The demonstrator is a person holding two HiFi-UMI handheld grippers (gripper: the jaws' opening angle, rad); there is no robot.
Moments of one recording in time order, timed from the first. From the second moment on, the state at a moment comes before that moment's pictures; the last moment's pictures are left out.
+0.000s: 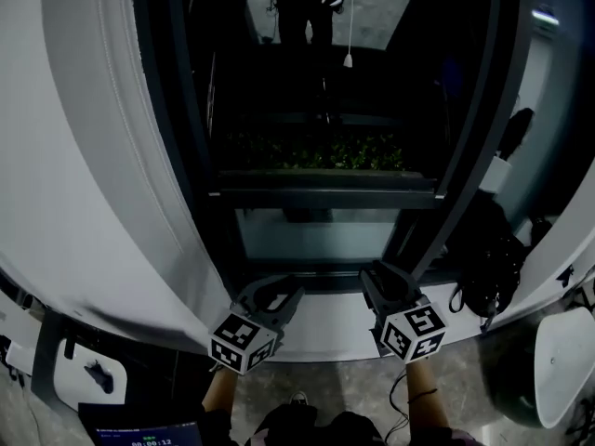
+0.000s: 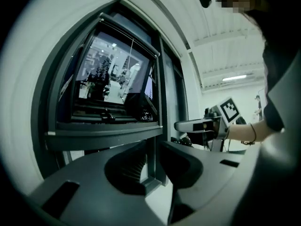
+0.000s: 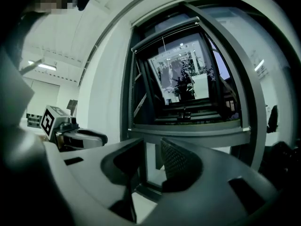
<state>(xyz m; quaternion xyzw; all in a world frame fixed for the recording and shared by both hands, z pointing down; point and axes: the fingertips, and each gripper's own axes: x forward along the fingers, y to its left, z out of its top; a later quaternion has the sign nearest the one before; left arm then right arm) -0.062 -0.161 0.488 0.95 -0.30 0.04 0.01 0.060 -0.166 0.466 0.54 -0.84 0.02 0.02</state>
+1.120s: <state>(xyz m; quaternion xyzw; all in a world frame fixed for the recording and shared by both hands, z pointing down) 0.008 0.193 0.545 0.93 -0.34 0.05 0.10 0.064 0.186 0.539 0.50 -0.86 0.12 -0.02</state>
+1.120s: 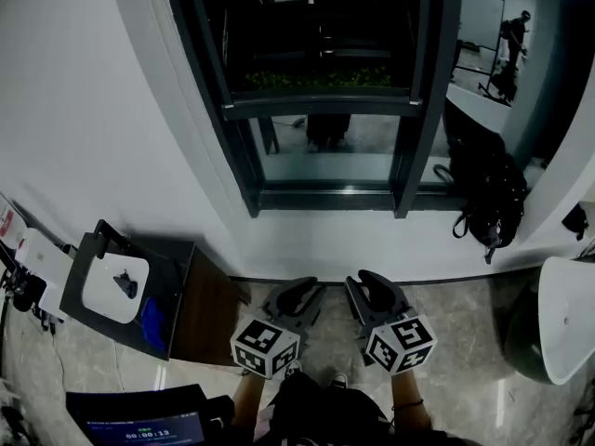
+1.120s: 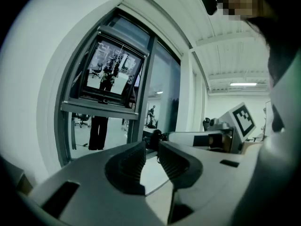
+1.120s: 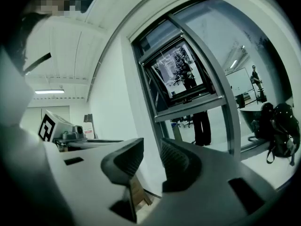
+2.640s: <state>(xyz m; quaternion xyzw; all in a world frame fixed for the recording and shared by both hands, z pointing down) -0.185 0.314 0.574 0.94 -0.33 0.04 0.11 -0.126 0.315 0.555 0.54 -0.83 0.12 -0.02</state>
